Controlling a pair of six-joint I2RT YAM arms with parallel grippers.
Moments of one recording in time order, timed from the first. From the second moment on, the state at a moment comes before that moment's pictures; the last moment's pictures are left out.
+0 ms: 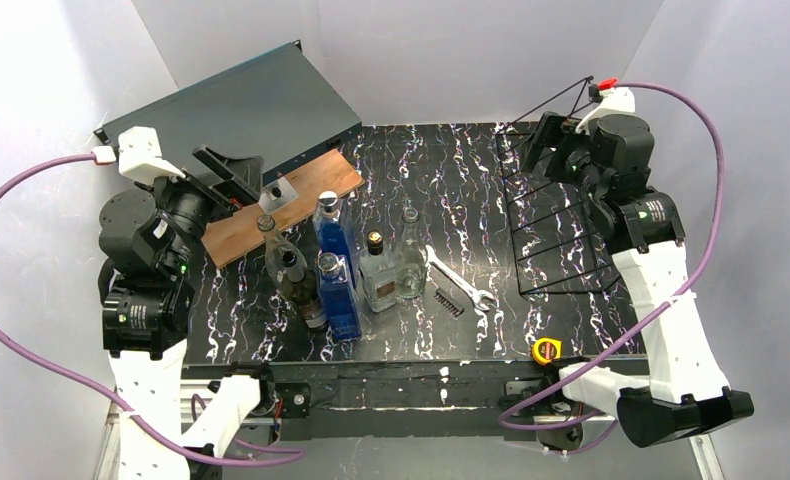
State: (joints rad) left arm -0.05 0.82 1.45 -0.67 0.07 -0.51; right arm 0.24 1.13 1.50 -0.66 0.09 0.30
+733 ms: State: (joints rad) left arm -0.05 0.89 1.43 -0.66 0.17 -0.44; right arm 0.74 1.44 1.60 -0.86 0.15 0.26
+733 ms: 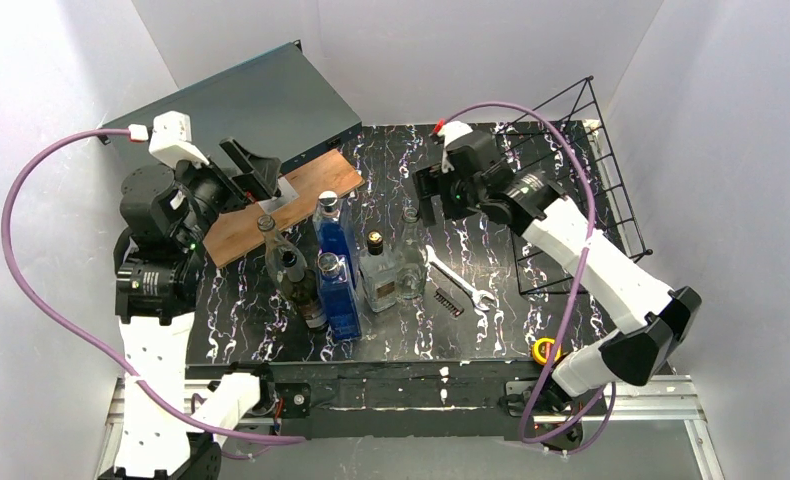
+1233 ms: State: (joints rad) left arm -0.05 1.08 1.50 -0.54 0.18 -0.37; right arm 0.82 1.43 1.58 -1.00 0.26 0.25
